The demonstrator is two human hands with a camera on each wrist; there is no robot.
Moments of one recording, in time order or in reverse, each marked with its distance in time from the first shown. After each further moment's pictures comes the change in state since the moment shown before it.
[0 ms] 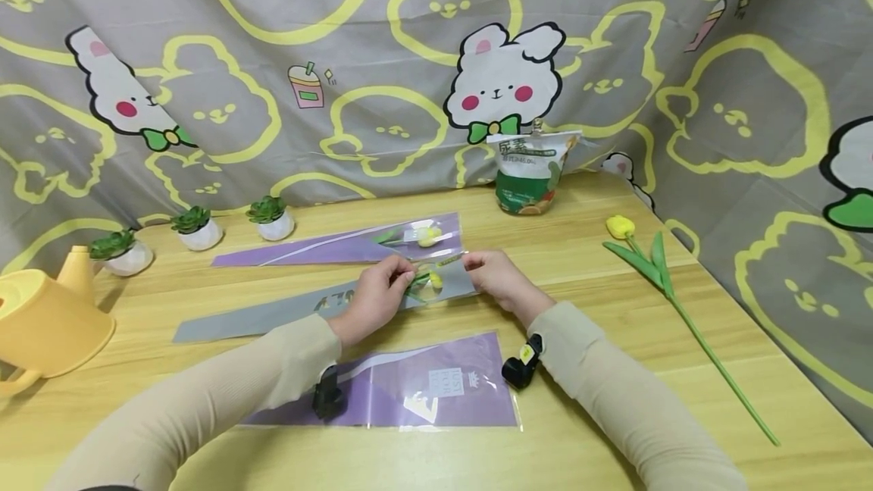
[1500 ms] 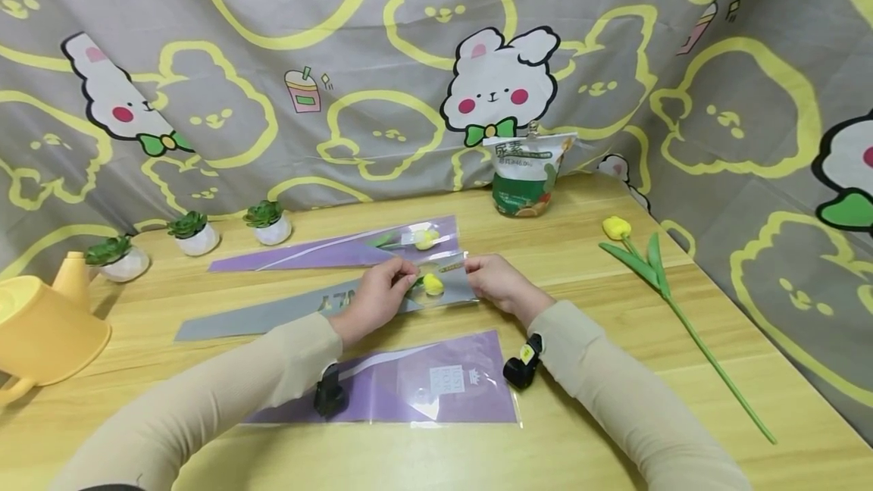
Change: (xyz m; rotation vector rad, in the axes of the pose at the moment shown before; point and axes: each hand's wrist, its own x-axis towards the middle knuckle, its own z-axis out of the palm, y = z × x) left_hand 0.006 -0.001 0.002 0.027 -0.060 0.003; right_hand -0.001 0.004 -0.004 0.033 -0.094 0.038
